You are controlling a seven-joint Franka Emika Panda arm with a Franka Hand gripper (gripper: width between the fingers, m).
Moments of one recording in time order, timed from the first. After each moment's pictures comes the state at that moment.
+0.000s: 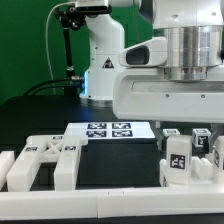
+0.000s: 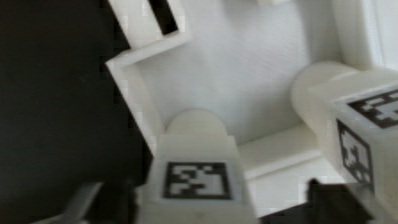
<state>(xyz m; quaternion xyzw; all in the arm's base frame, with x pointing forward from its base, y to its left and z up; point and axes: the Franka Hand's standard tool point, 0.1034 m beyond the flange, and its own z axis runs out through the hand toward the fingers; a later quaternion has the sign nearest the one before) 0.637 0.063 0.070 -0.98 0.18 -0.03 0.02</state>
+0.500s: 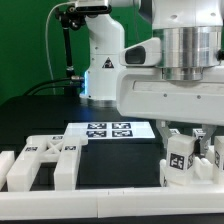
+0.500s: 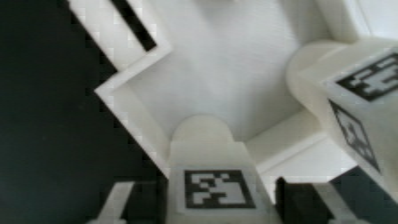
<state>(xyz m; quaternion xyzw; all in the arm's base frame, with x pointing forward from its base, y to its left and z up) 0.637 0.064 0.069 -0.93 0.36 -0.02 0.02</state>
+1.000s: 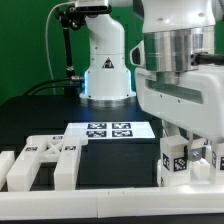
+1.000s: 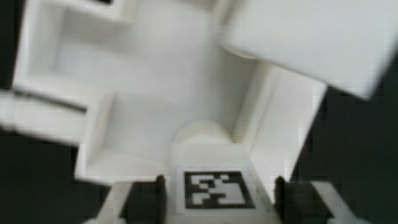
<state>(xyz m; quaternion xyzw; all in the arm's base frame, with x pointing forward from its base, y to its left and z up) 0.648 0.060 0.069 -0.75 0.66 0.01 0.06</state>
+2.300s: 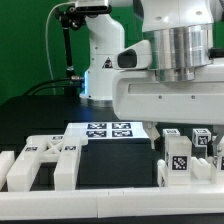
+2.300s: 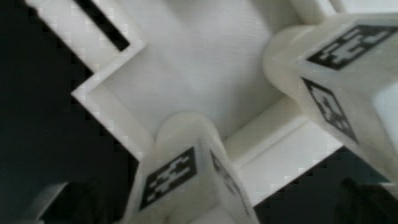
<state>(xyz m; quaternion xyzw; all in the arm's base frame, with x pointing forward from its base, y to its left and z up) 0.647 0.058 0.072 -0.98 0.19 -0.04 0.03</state>
